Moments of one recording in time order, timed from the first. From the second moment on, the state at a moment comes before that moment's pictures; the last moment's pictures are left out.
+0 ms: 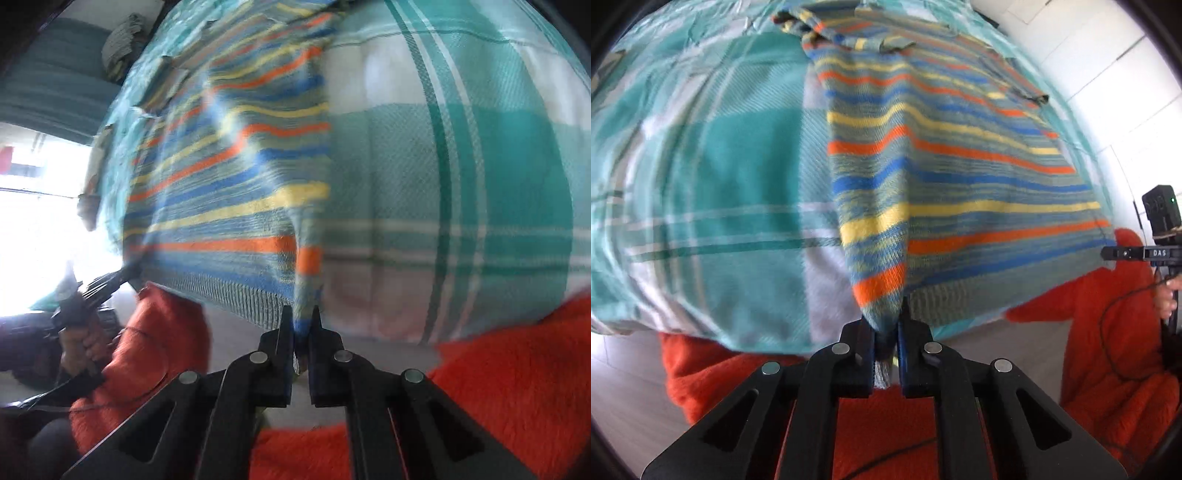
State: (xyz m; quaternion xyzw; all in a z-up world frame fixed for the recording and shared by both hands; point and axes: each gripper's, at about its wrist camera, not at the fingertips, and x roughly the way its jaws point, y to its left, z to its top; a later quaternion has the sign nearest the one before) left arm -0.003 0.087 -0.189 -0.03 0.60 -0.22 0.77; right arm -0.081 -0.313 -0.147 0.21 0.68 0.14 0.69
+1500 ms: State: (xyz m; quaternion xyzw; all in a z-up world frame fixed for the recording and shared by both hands) left arm 0.041 0.104 -0.194 -0.07 0.58 -0.13 0.80; right arm -0.035 -0.289 -0.159 0.12 0.63 0.09 0.76
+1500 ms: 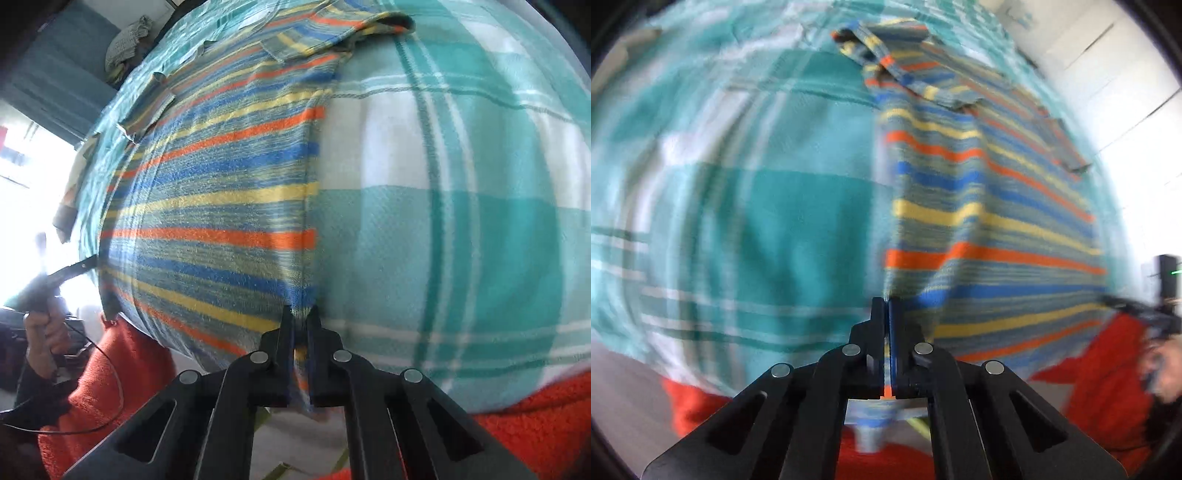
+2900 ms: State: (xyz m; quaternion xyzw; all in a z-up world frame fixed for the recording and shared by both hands) left arm -0.013 0.116 -0.146 -0.12 0.55 0.02 0.83; right arm 0.075 -0.561 -0.114 0.26 0.43 -0.11 0.86
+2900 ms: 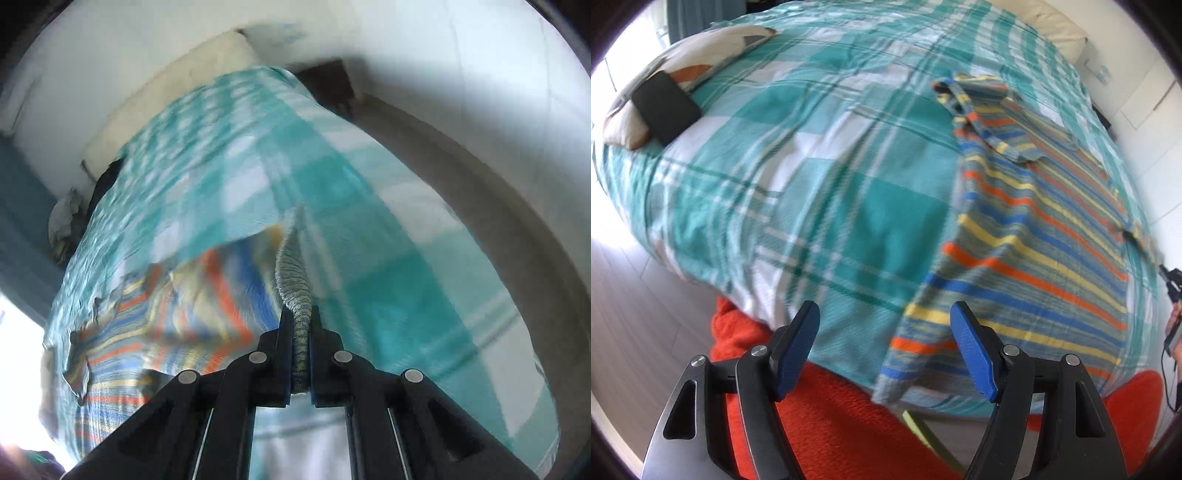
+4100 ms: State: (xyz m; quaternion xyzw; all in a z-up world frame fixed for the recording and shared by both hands) left arm 0.152 -0.034 -0.114 0.19 0.45 -0.18 0.85; right arm -0.030 -0.515 -0.053 0.22 0.32 -0.17 0.90
